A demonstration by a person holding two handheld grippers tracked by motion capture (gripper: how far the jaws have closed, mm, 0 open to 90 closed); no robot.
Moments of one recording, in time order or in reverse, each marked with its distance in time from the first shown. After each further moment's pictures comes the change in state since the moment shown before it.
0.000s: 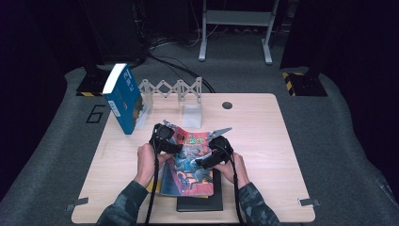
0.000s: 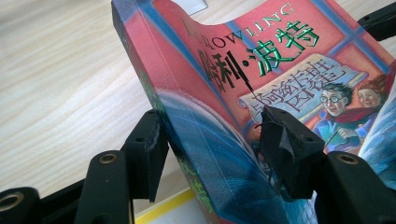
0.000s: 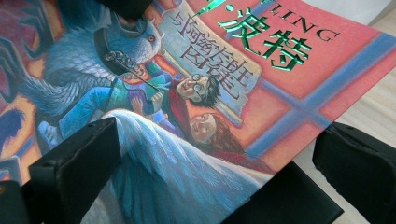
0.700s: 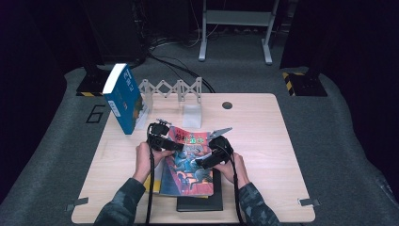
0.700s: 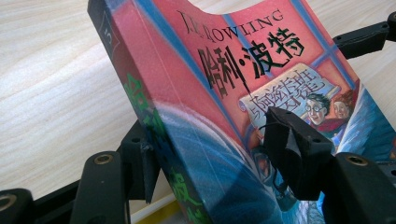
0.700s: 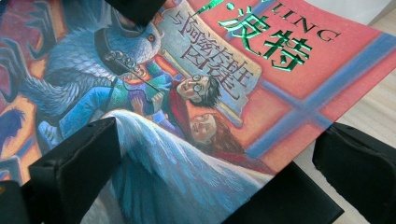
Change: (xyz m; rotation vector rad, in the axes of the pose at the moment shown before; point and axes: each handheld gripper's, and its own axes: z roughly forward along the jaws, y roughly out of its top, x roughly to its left) left arm 0.031 -0.004 0.016 0.023 -0.249 -0.156; right arm 0.000 0.000 0.001 -0.008 -0.003 0.016
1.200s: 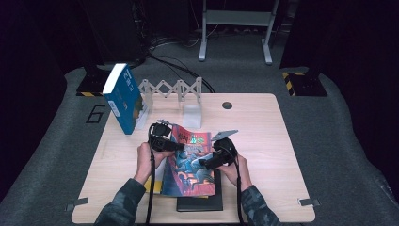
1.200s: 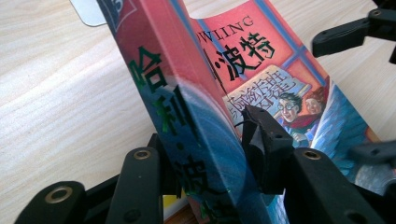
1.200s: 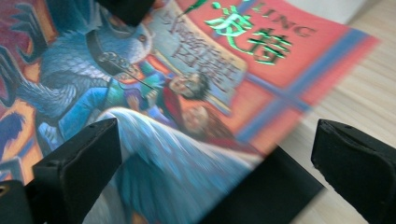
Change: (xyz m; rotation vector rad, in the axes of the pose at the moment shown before) left arm -0.013 -0.002 -0.006 -0.054 -0.029 0.023; right arm -0.003 -0.013 -0.014 -0.060 -0.024 0.026
